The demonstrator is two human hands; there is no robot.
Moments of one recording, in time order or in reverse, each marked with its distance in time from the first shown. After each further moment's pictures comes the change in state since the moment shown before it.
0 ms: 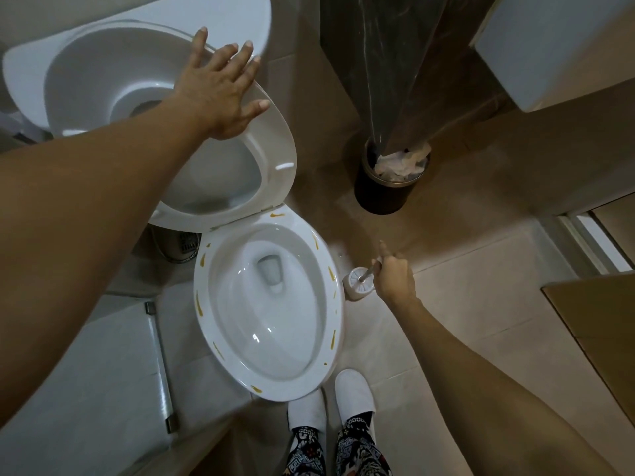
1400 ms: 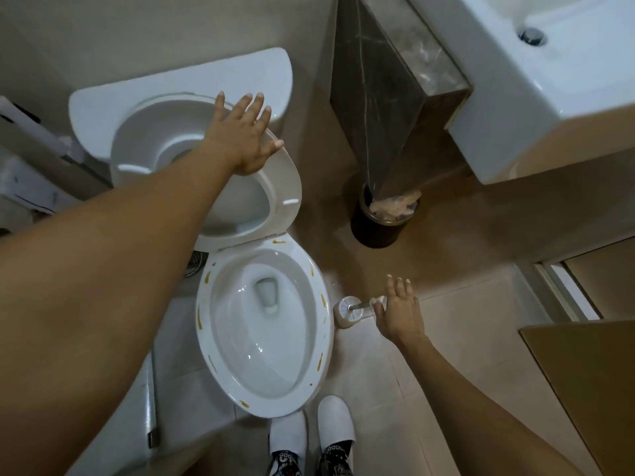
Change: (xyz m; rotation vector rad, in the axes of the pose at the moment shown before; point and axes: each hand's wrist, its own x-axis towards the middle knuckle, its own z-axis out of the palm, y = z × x) left_hand -0.018 -0.005 -0.051 -0.184 -0.179 -0.130; right_hand -0.042 0.010 -0.063 -0.239 -0.047 -0.093
